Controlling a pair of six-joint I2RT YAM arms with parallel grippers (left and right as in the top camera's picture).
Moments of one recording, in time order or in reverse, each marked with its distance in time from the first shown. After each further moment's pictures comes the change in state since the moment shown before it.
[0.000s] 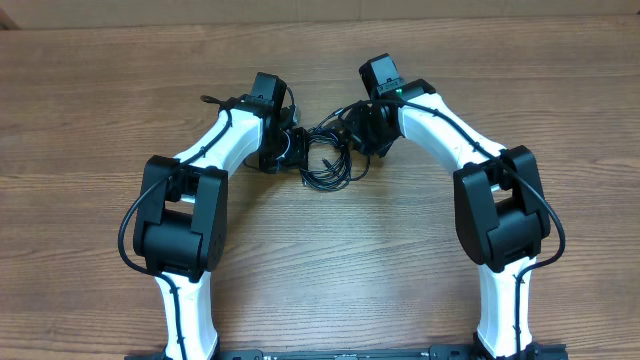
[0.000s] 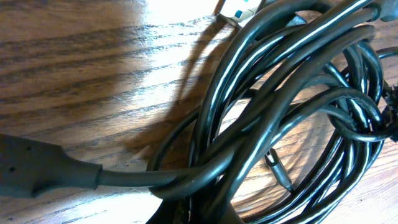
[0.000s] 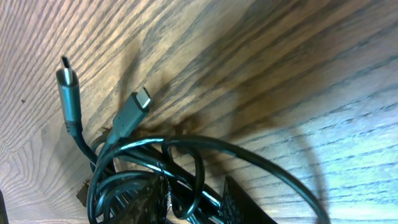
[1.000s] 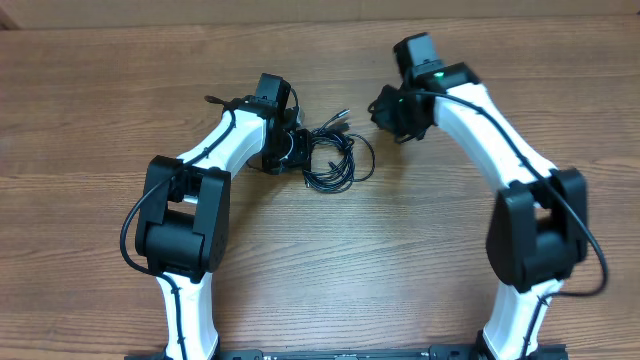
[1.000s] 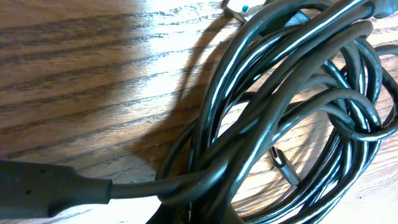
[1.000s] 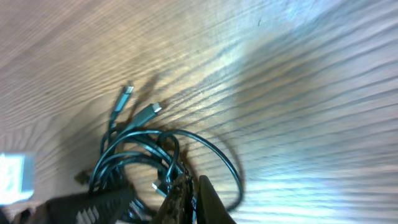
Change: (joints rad) left arm -0.008 0.000 0.000 -0.005 -0.003 -0.003; right arm -0.096 -0.179 0.008 -0.140 0.105 -0.328
